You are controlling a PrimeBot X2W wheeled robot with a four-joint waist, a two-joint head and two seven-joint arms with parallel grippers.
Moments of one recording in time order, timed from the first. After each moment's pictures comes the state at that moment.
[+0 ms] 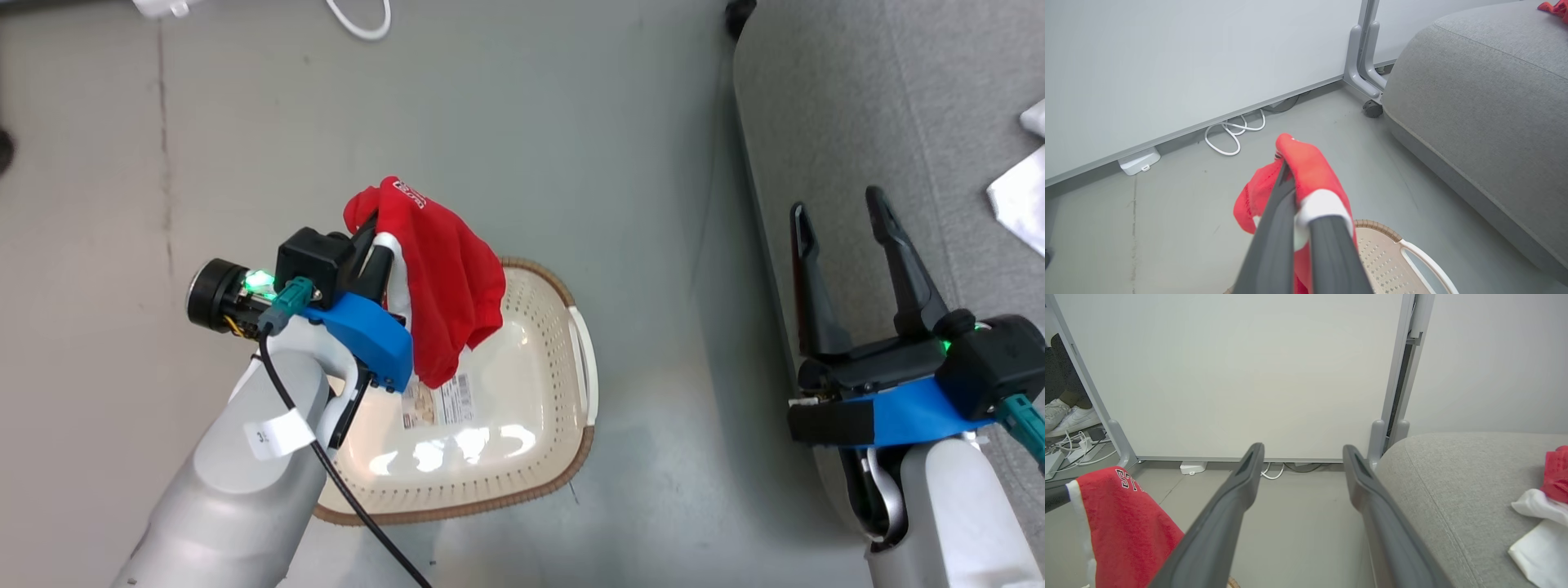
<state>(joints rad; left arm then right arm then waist) -0.72 0.18 -0.57 0.78 -0.37 -0.08 -0.26 -0.31 -0.05 0.01 0.05 0.07 0.13 -0.26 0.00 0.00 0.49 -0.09</state>
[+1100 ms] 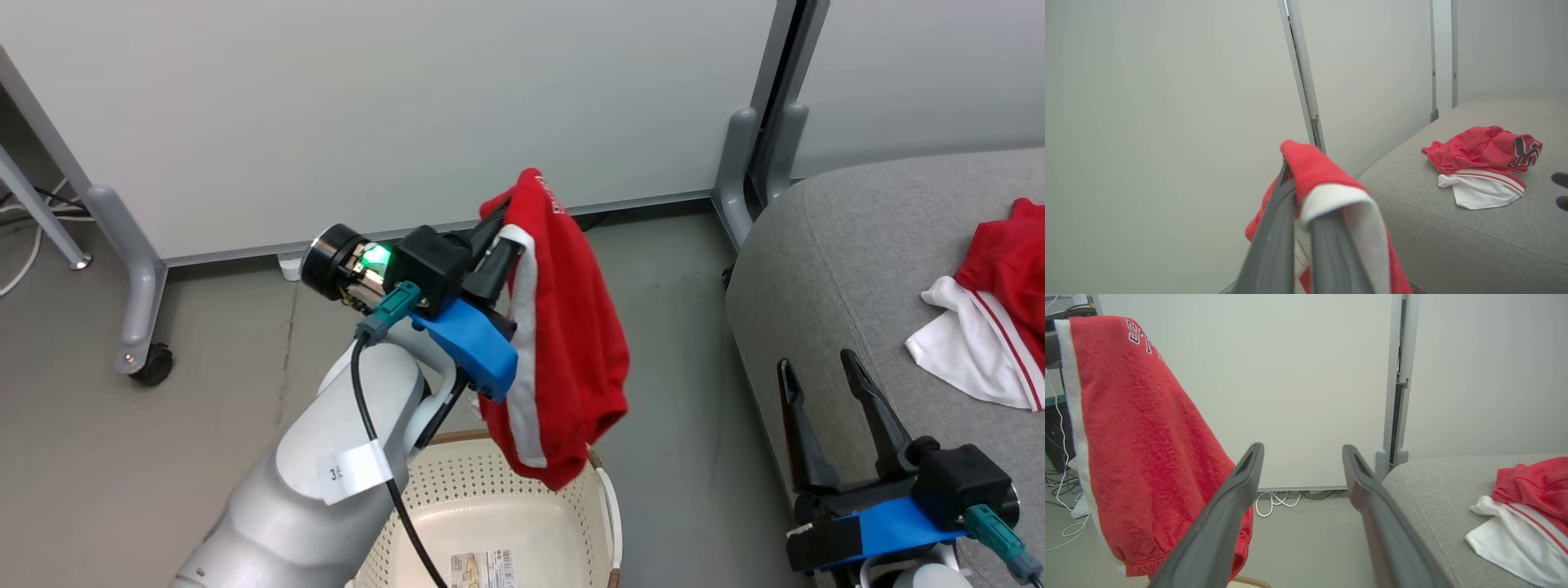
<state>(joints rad) -0.72 0.11 -0.67 0.61 -0.36 -0.13 -0.26 -0.06 -0.05 0.02 0.12 0.12 0.13 -0.26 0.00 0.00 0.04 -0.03</state>
